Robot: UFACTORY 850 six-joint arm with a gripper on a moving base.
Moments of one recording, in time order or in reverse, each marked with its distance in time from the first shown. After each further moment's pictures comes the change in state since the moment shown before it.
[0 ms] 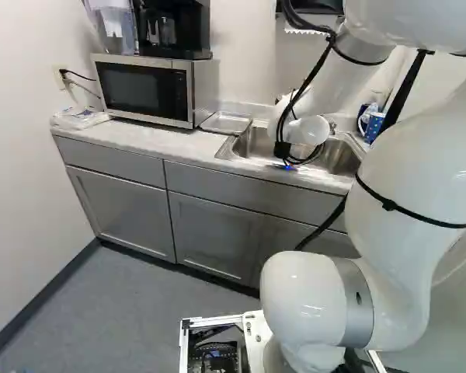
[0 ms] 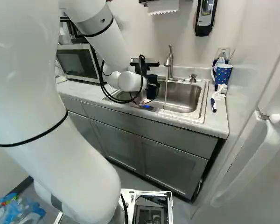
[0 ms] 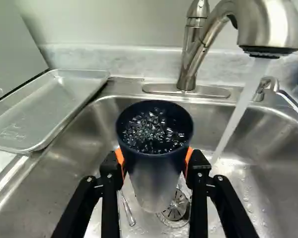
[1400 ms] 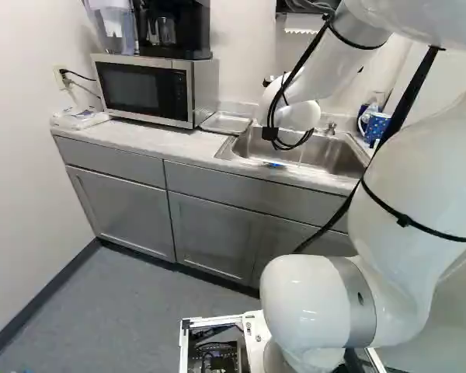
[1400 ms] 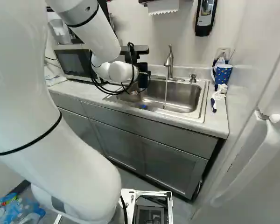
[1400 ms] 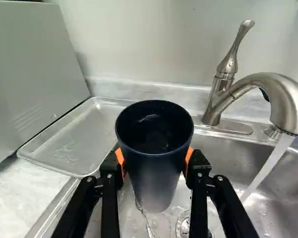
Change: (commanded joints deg) arm 5.2 3.3 -3.2 0.0 0.0 0.0
